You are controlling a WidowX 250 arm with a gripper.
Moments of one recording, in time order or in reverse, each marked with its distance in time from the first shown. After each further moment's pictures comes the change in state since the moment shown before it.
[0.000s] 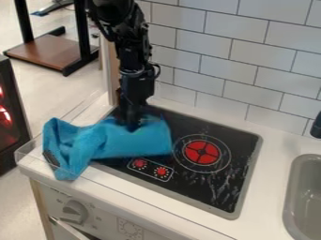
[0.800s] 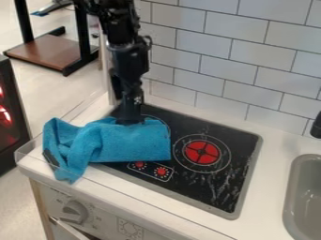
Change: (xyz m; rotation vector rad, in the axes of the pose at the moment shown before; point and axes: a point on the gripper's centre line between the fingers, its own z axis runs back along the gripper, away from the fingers) arm -0.005 -0.009 0.052 -0.009 -0.107 -0.001
